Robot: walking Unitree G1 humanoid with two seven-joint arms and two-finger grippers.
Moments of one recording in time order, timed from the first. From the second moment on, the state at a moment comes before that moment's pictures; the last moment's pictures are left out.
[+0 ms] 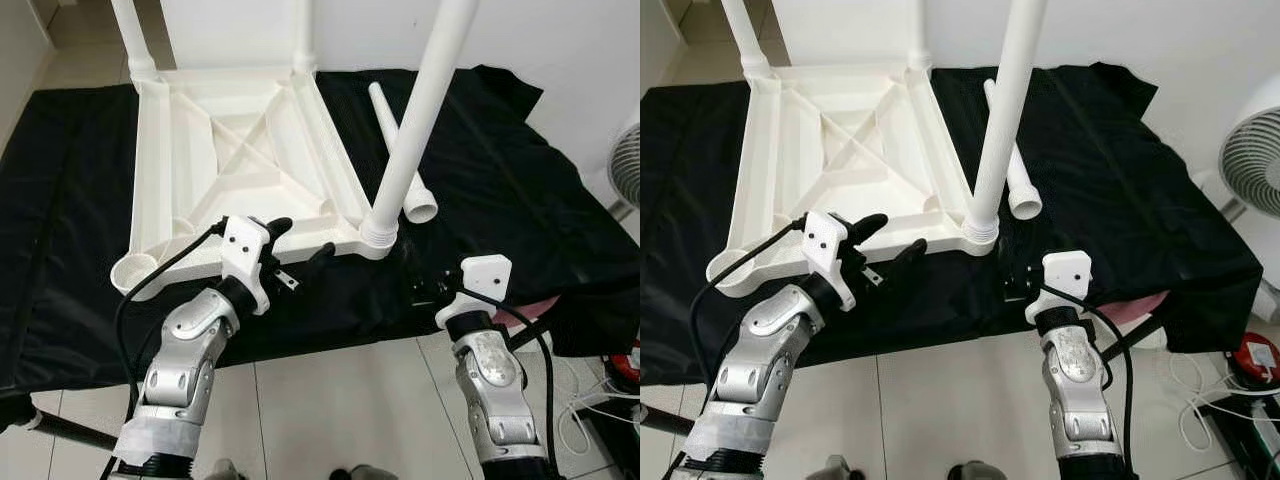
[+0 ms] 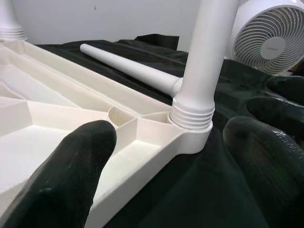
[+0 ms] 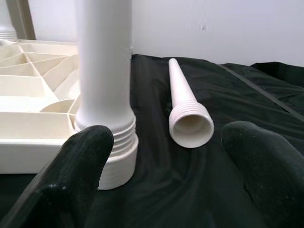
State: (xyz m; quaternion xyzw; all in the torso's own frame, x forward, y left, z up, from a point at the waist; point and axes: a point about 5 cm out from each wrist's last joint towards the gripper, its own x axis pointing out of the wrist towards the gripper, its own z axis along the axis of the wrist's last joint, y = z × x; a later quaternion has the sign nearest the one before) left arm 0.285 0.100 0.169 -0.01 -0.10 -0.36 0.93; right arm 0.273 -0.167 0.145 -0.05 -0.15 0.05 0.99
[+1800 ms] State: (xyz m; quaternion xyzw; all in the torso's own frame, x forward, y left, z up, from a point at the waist) left arm 0.339 0.106 0.145 0.18 0.06 -0.34 0.92; right arm 0.285 -0.162 0.150 -0.06 -0.16 0.09 0.98
